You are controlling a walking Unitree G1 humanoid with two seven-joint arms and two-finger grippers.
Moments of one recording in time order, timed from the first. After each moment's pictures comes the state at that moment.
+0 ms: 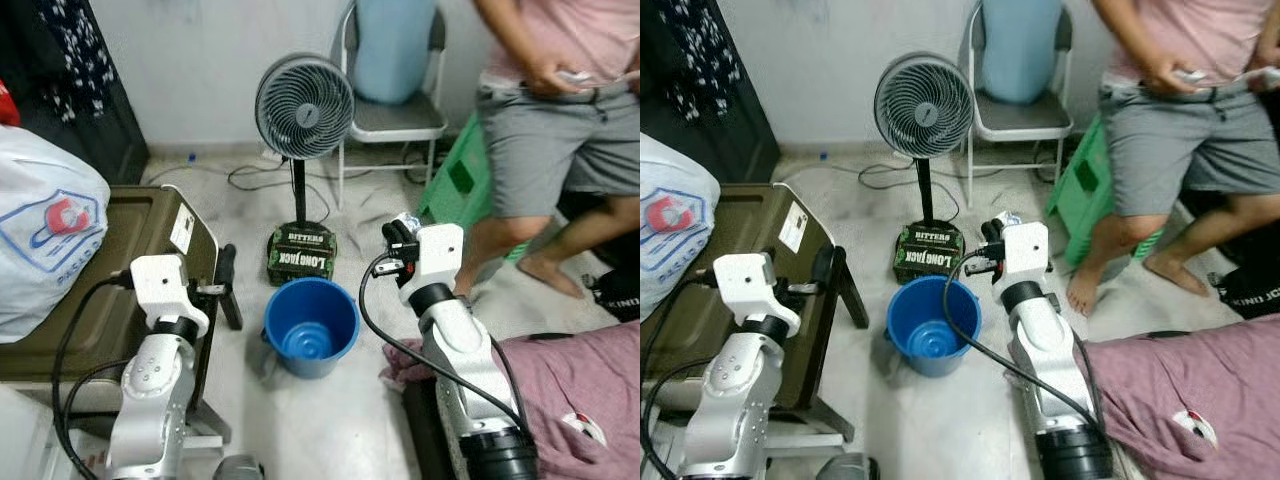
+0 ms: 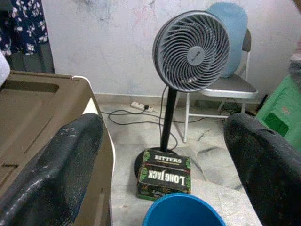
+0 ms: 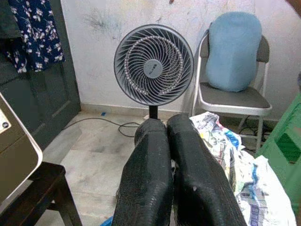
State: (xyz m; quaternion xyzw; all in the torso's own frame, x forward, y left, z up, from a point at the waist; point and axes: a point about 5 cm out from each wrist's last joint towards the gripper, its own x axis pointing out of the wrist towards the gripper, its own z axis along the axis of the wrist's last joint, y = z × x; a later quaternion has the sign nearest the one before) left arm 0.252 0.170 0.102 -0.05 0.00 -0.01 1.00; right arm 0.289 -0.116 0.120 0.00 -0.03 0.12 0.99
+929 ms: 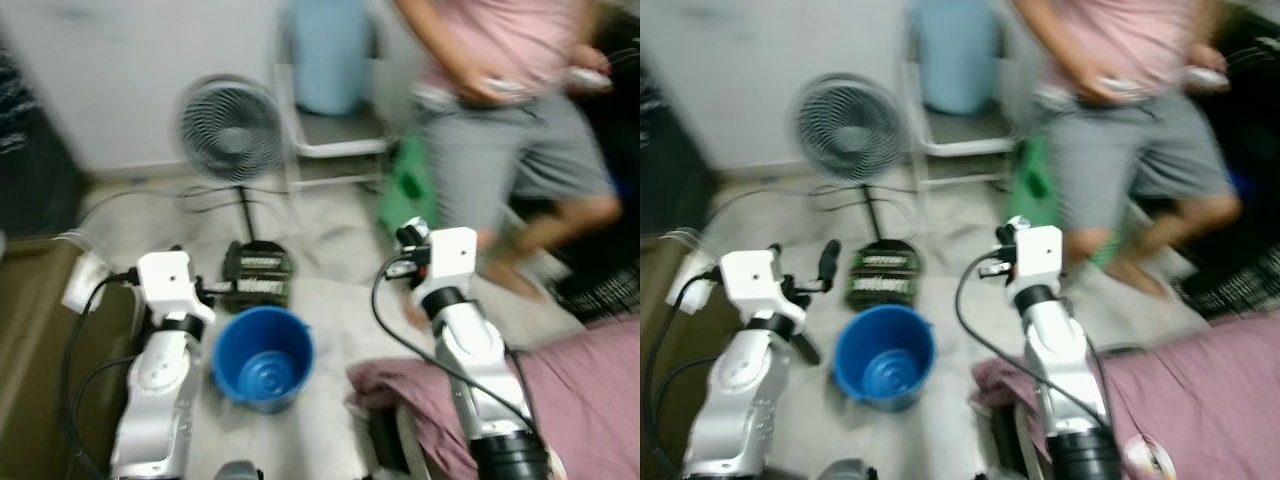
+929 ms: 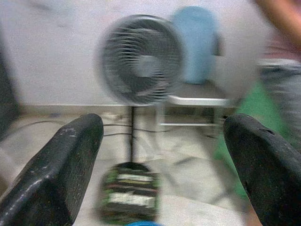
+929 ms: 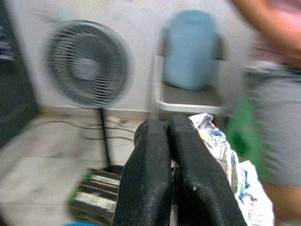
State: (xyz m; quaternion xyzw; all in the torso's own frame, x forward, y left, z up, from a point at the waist) left arm 0.255 0.167 0.106 -0.05 -0.01 0.00 1.00; right arm 0.288 -0.125 0.114 0.00 -0.02 0.11 0.99
